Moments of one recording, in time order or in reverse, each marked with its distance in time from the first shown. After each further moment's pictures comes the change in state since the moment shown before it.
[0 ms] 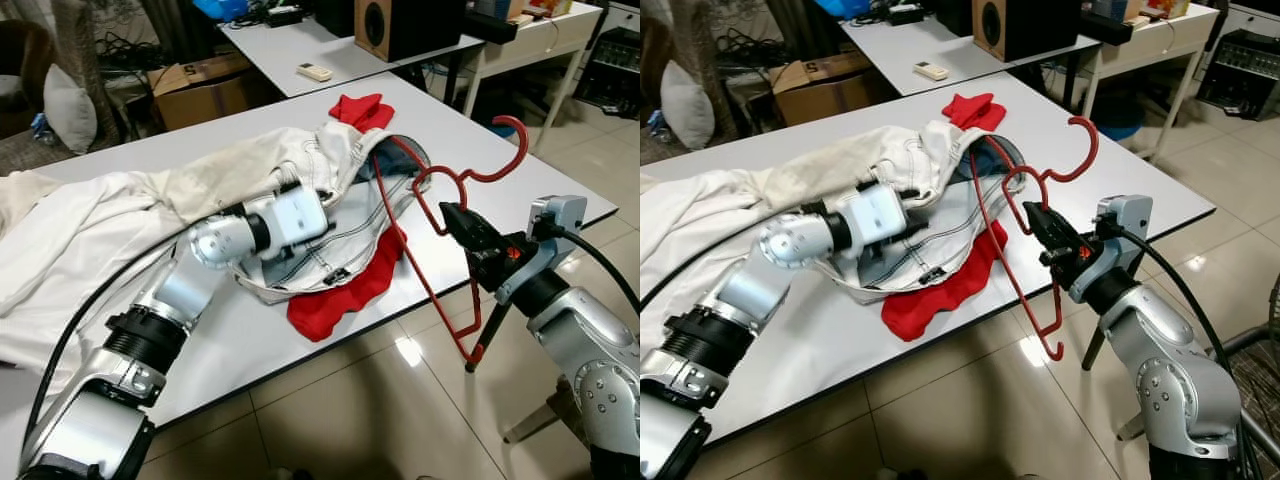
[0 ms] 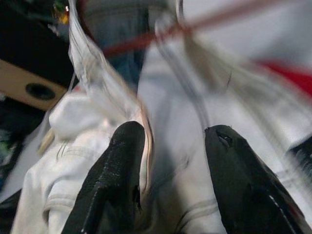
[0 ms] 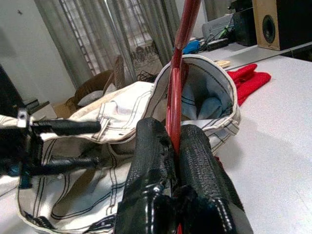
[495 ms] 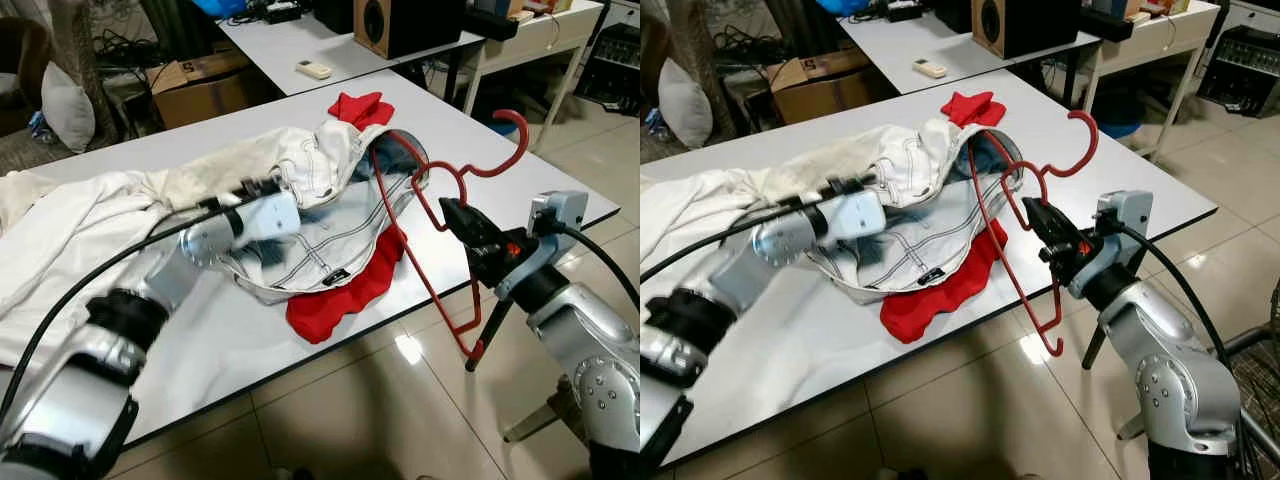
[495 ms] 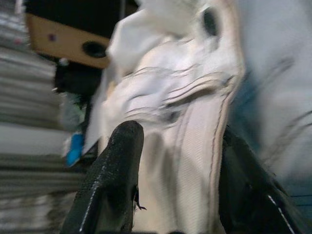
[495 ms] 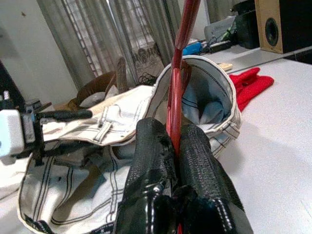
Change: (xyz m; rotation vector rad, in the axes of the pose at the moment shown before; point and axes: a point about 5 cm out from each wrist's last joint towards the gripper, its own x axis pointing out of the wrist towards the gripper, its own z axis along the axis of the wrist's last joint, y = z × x) left arm -0.011 0.032 -0.033 0.221 0.218 0.202; right arm 0.003 0.001 0.005 -0.006 -0.017 0.011
